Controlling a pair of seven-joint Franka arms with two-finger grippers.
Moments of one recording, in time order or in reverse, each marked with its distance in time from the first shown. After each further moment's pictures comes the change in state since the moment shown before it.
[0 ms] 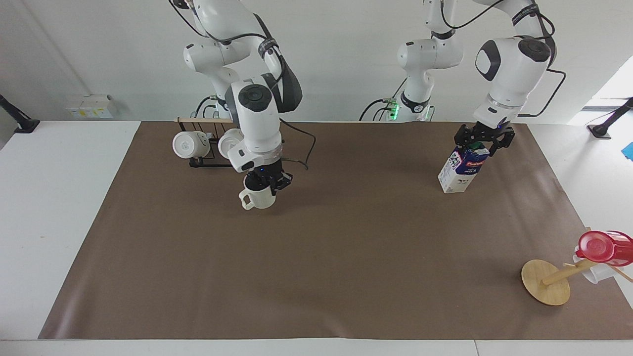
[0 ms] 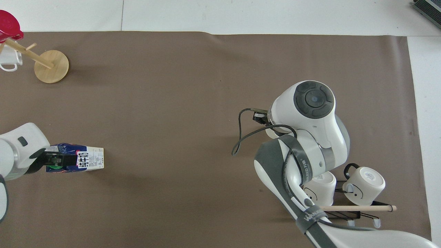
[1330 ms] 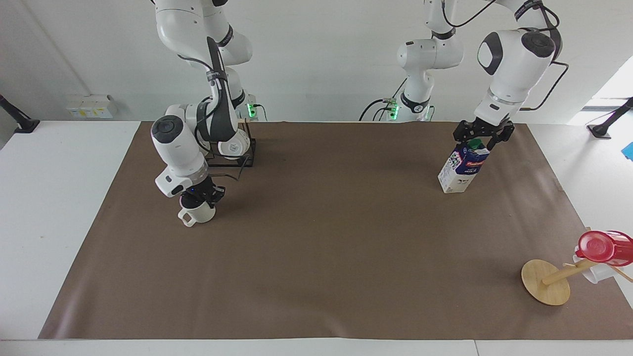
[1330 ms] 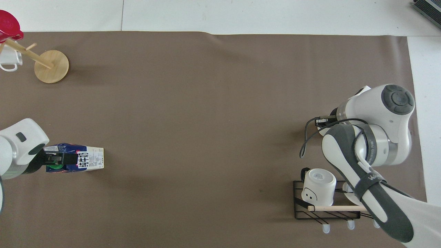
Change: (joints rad) left arm -0.022 0.005 0.001 0.047 0.000 -0.083 -0.073; right arm -0.354 -0.011 -0.011 -0.203 0.024 0.157 -0.638
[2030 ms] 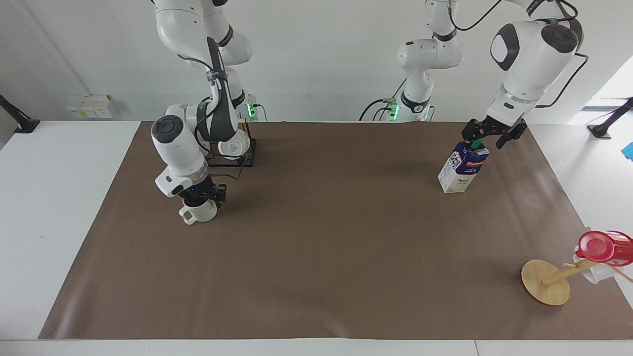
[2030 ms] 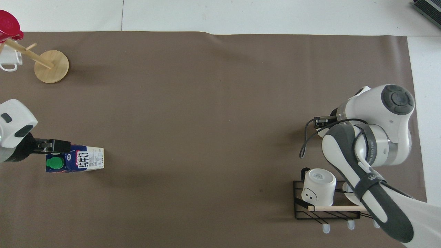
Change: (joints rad) left arm -0.002 0.061 -0.004 0.162 0.000 -0.141 -0.058; right arm -0.001 -0.001 0.000 -0.006 -0.001 -0.004 -0.011
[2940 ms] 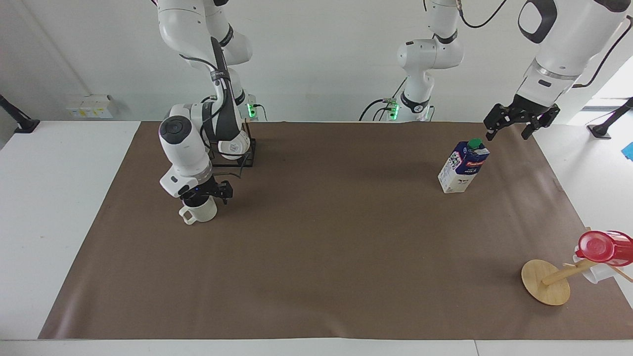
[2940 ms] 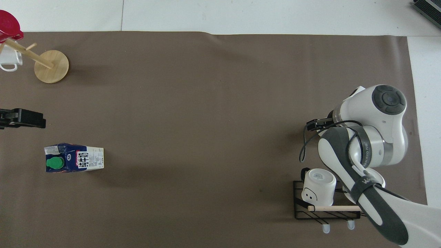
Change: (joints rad) left arm 0.002 0.148 0.009 0.387 0.000 -0.224 -0.008; right arm 0.016 0.000 0.002 0.001 -0.060 -0.022 -0.013
